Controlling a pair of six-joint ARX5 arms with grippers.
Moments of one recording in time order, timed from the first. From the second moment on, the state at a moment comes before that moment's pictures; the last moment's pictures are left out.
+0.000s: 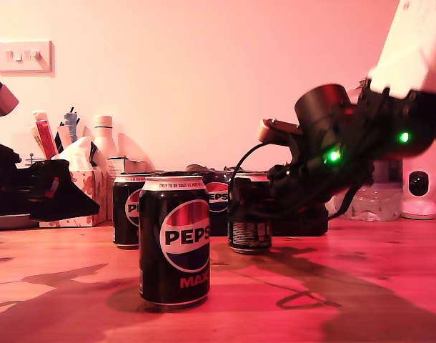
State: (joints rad) left arm -0.21 1.57 0.34 0.88 0.34 0.07; right arm 0.44 2.00 0.93 0.62 -0.18 -0.03
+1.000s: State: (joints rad) left arm -0.21 1.57 0.34 0.88 0.38 0.07; right arm 0.49 1.60 0.92 0.22 -0.18 -0.05
